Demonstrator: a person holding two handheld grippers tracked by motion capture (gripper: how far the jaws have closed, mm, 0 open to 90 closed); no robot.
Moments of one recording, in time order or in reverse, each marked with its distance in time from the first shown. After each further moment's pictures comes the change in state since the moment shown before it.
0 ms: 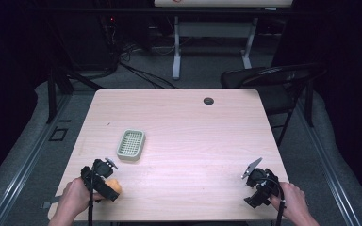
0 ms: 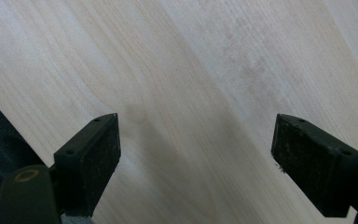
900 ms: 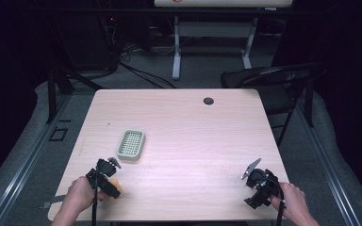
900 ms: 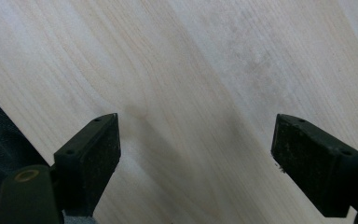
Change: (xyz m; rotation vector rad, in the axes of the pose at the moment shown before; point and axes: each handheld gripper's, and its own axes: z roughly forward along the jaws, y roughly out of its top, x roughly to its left) left arm 0.003 0.009 0.014 0.060 -0.040 -0.046; right arm 0.001 0.000 0.002 0.016 0.014 0.002
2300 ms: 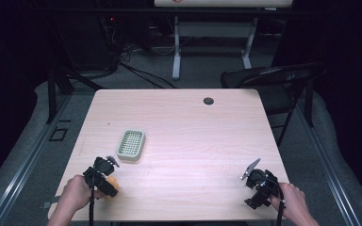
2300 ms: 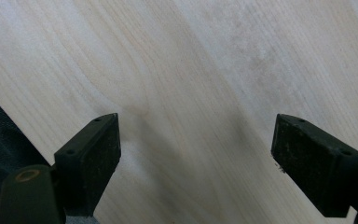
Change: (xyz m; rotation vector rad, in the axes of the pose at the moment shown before) left arm 0.000 -0.003 -0.020 -0.026 0.010 0.026; right arm 0.000 0.000 0.002 0.020 0.005 -0.005
